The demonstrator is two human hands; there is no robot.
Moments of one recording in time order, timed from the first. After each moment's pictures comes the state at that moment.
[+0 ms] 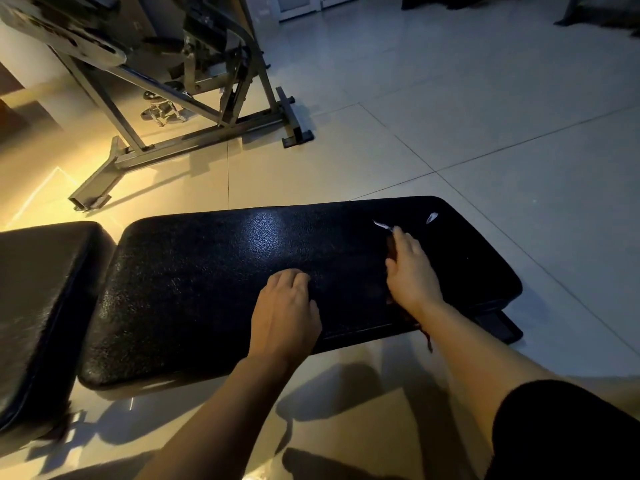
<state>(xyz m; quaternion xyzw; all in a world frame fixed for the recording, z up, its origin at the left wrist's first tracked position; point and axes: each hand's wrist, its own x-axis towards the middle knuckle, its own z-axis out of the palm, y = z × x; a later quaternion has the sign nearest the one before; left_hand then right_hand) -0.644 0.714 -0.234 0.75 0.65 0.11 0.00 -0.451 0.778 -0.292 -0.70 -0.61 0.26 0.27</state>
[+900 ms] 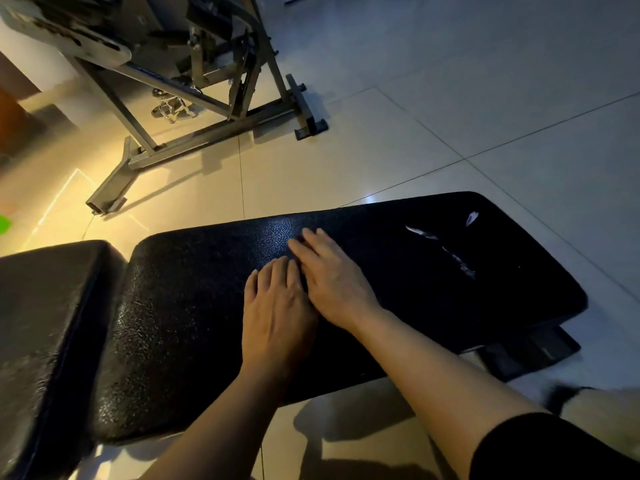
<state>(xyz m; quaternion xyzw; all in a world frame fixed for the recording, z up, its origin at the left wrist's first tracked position) -0.683 0.758 -0.238 0.72 0.69 0.05 -0.08 -0.577 0.810 -0.256 -0.52 -0.77 0.26 0.27</state>
